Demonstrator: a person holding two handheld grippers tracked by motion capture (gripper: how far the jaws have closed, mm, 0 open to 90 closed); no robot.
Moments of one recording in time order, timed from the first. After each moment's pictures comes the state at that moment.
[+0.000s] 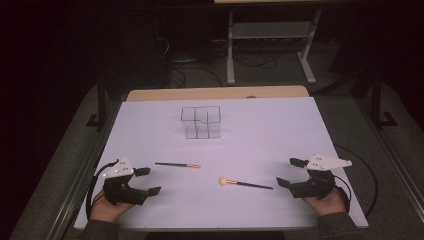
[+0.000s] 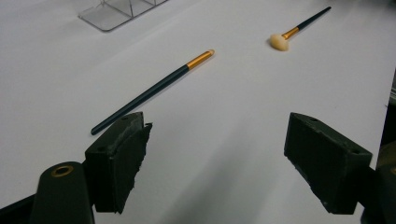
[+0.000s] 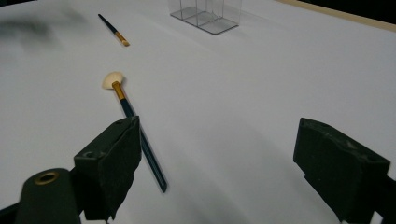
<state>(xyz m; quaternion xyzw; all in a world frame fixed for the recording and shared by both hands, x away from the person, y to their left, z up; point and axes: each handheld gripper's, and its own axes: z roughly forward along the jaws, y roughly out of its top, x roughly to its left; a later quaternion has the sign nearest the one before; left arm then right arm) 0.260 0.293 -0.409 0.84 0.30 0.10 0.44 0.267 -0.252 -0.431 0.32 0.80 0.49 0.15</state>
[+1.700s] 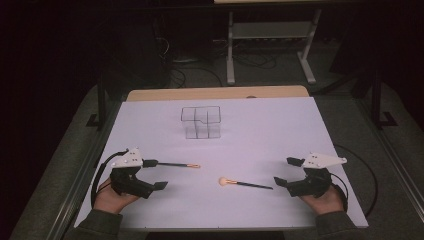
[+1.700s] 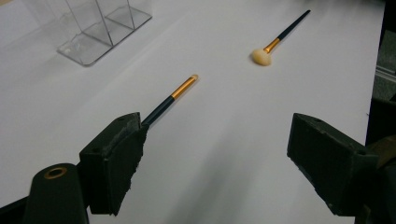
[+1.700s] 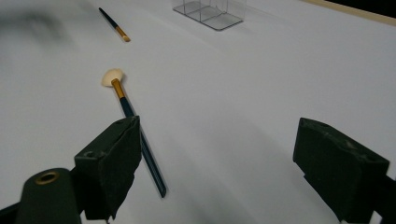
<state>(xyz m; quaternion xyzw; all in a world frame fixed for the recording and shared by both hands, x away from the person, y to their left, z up) 0.278 0.268 -0.381 0.87 0.24 0.09 0.42 0.273 -0.246 -0.431 0.32 0.81 0.48 0.15</state>
